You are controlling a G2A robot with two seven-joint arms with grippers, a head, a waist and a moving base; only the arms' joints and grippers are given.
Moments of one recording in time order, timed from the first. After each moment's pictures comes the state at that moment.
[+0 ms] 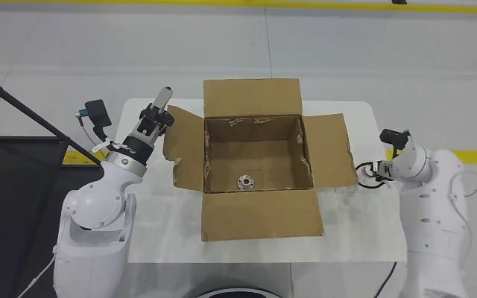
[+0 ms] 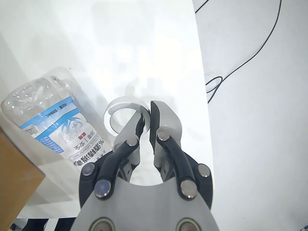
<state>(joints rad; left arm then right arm) 1.29 -1.37 -1.60 -2.08 0.17 0.27 -0.37 -0.82 -1.21 1.63 -1.25 -1.30 0.10 1.39</state>
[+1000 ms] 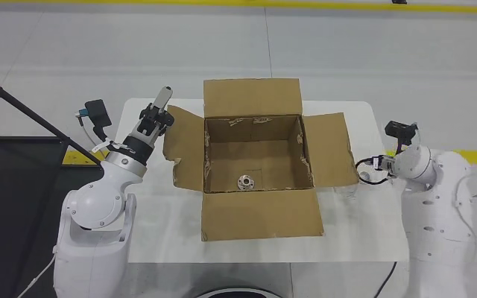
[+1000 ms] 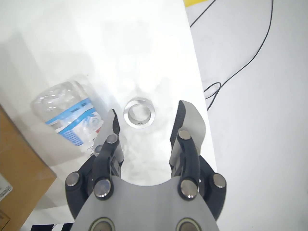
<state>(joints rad) 1.29 -1.37 -1.60 -2.08 0.17 0.27 -0.37 -0.88 -1.19 1.62 -1.51 -1.31 0.19 1.41</state>
